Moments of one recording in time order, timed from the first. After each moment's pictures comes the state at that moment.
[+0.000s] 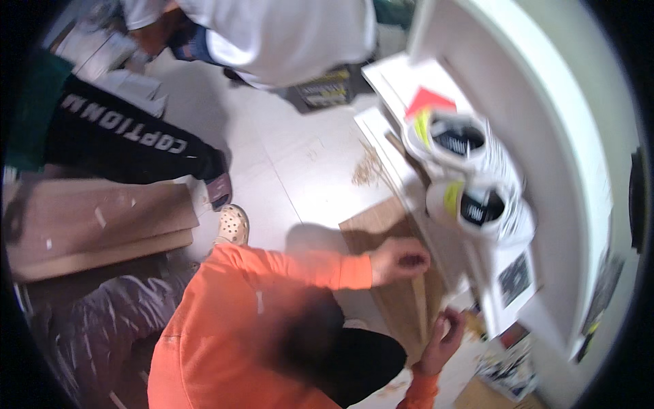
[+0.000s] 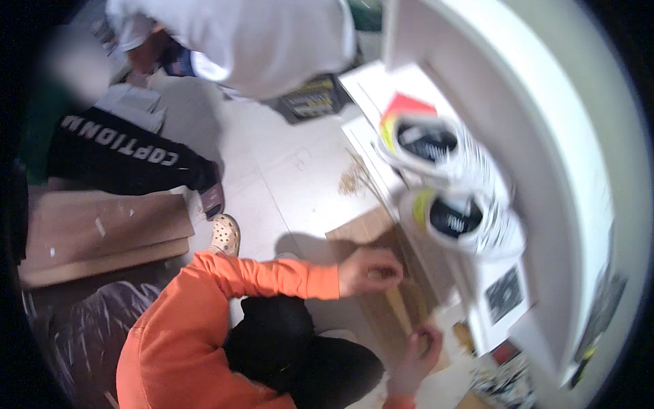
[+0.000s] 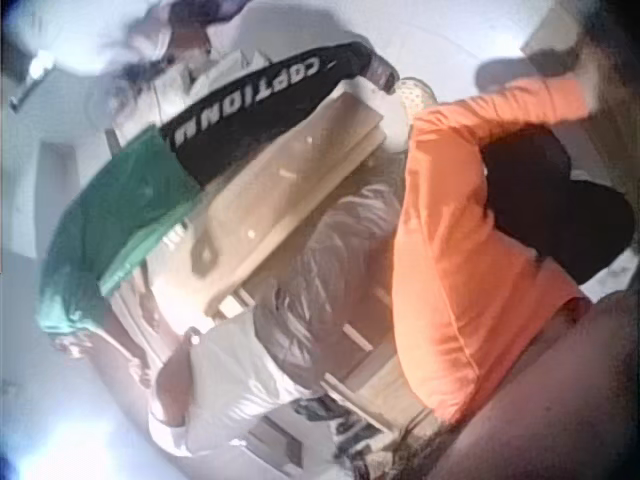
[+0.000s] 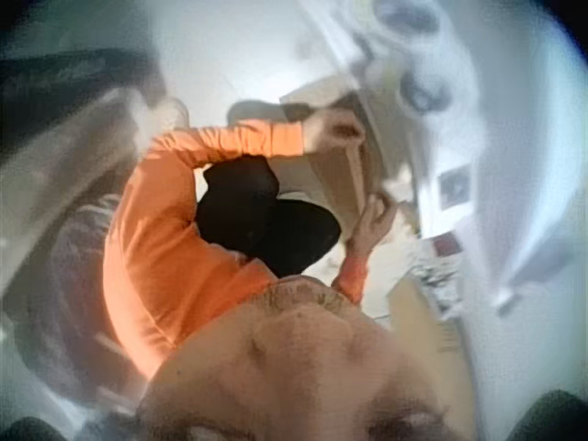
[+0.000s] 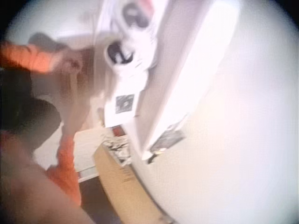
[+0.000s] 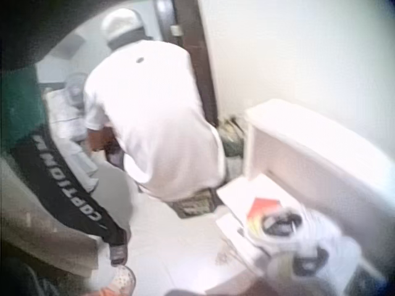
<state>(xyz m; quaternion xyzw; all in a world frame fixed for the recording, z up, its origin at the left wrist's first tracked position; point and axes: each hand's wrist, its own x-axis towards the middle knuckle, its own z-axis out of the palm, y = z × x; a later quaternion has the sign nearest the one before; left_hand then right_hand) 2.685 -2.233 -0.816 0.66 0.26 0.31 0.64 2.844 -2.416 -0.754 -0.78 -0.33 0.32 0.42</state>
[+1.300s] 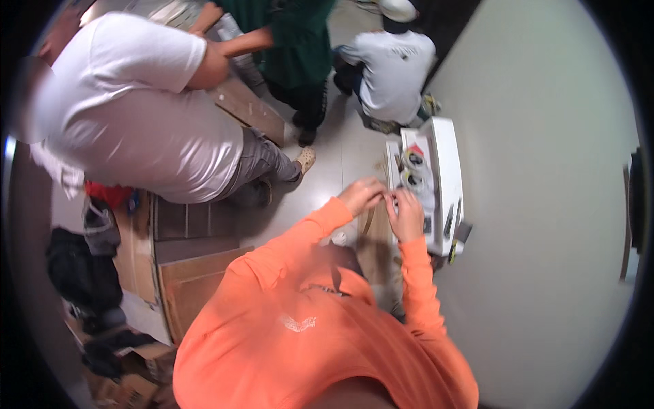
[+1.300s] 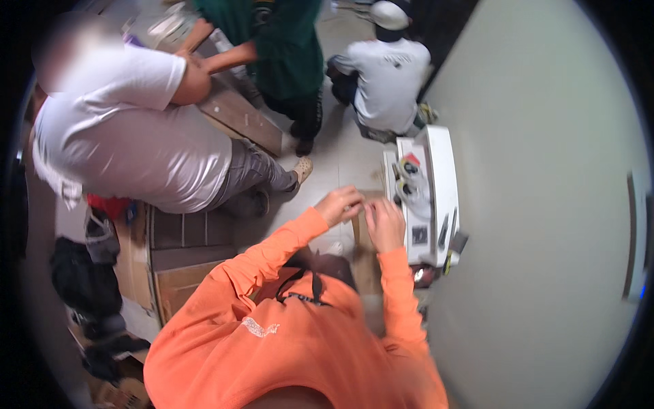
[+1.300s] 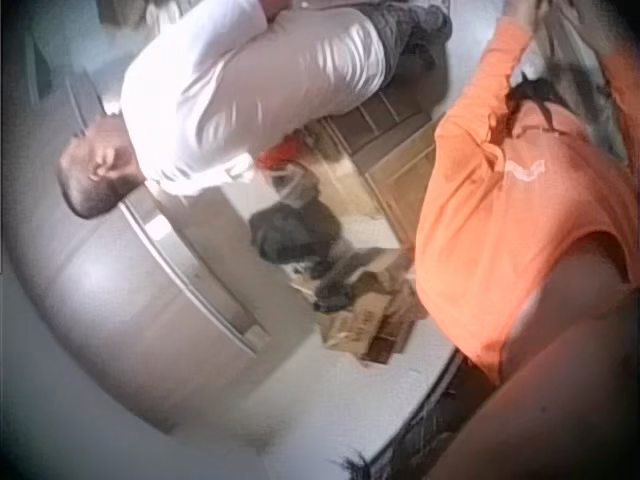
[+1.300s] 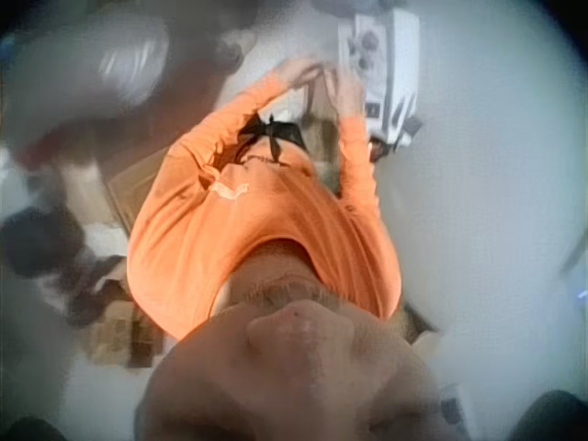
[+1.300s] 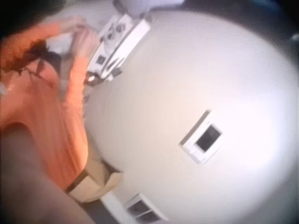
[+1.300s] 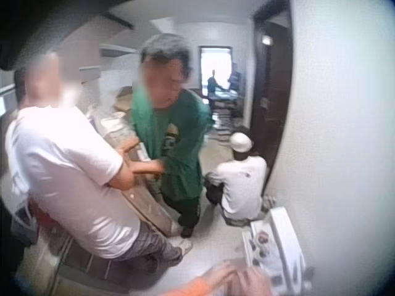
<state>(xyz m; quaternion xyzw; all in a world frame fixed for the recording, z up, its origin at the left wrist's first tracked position) 2.592 -2.506 -0.163 0.72 0.51 0.42 0.21 2.770 -2.477 -0.121 -0.40 -0.85 0.19 0.28</state>
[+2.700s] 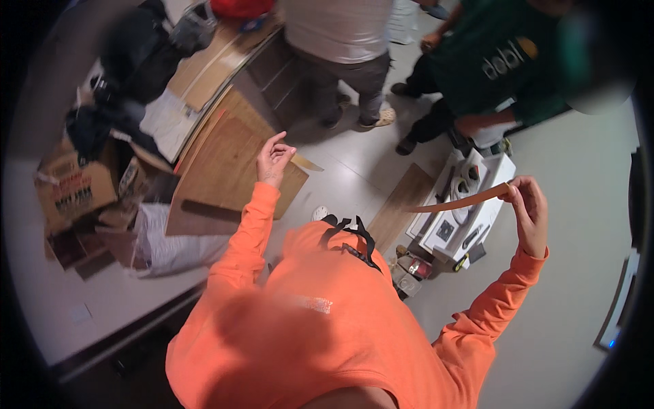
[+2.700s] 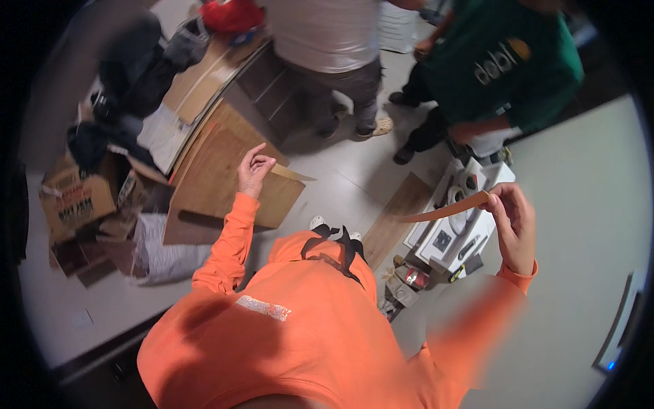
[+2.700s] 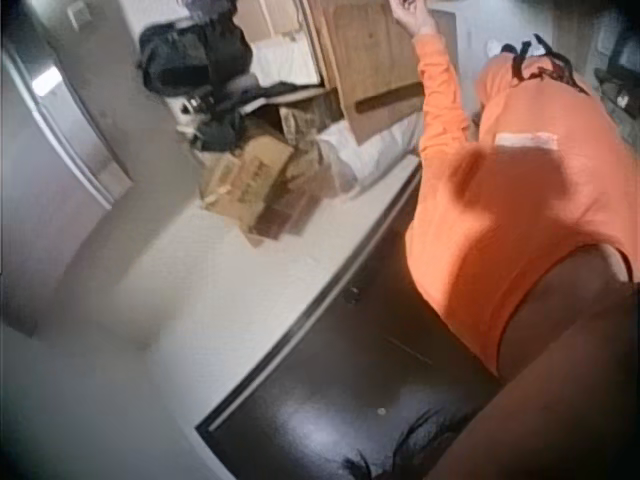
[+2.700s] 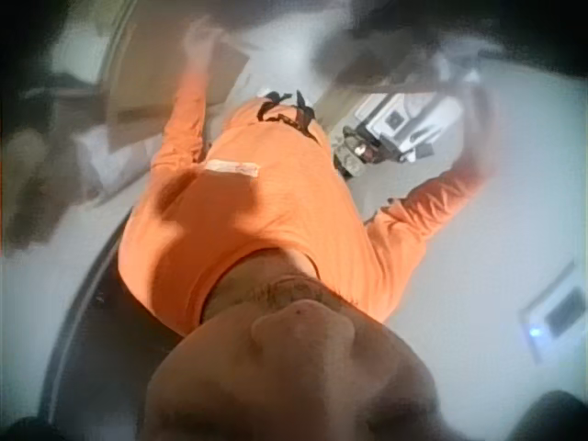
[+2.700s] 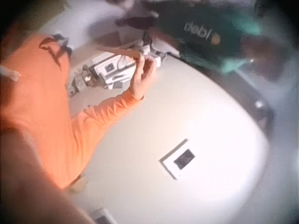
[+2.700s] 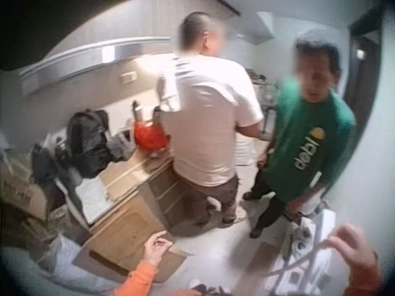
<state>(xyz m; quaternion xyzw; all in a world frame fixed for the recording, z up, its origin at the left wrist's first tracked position) 2.585 -2.984 -0.140 0.07 0.69 0.72 0.08 2.848 -2.589 0.106 -0.15 -0.80 0.57 0.12</state>
